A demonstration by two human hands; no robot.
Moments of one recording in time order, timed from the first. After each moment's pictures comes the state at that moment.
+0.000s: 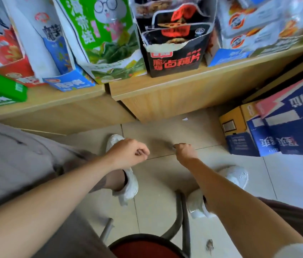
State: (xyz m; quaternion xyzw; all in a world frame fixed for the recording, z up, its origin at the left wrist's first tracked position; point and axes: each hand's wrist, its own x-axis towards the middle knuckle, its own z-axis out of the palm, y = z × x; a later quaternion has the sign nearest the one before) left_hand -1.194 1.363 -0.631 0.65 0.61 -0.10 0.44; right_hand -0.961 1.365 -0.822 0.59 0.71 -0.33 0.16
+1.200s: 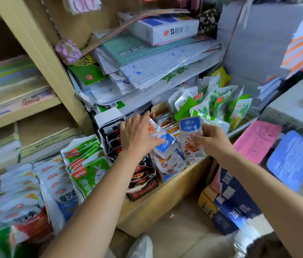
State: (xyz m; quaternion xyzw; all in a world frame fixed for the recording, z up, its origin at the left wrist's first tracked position) left_hand -1.046 1.603 -0.384 0.81 0.58 0.09 -0.02; right_hand -0.837 1.514 -0.403 0.65 0.45 -0.37 -0.49
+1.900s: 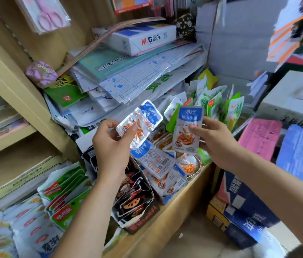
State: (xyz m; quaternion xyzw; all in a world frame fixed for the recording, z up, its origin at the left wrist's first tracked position) left_hand -1.055 1.593 -0.355 0.57 0.48 0.55 0.37; right_hand -0.834 1.530 -0.388 0.54 0.29 -0.48 -0.63
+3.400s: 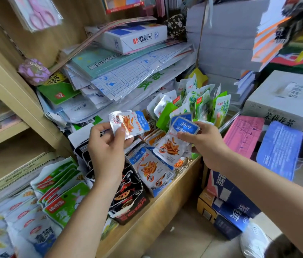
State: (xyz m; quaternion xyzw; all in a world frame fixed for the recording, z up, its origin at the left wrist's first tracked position) left_hand -1.046 1.560 -0.358 0.52 0.44 0.59 0.43; right_hand -0.833 1.515 -0.399 0.60 0.29 -0.44 -0.60
